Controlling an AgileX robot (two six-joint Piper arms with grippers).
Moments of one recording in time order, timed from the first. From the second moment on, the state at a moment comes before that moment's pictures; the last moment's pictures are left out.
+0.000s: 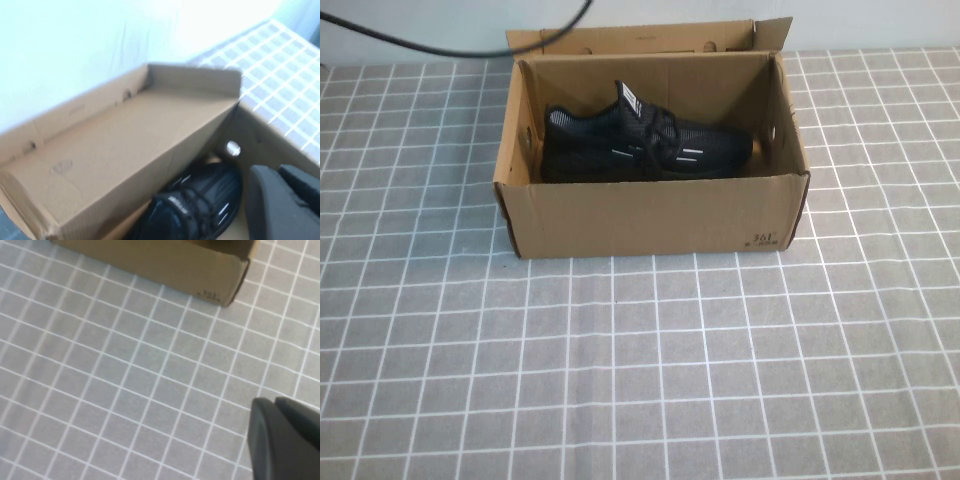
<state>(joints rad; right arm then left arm) 0.60 1.07 -1.41 -0.06 1.27 0.22 -0.11 2.01 -2.29 -0.73 1.08 0.71</state>
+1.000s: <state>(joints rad) 0.60 0.12 -0.91 0.14 1.22 0.22 -0.11 1.02 -1.47 -0.41 0.90 0.55</state>
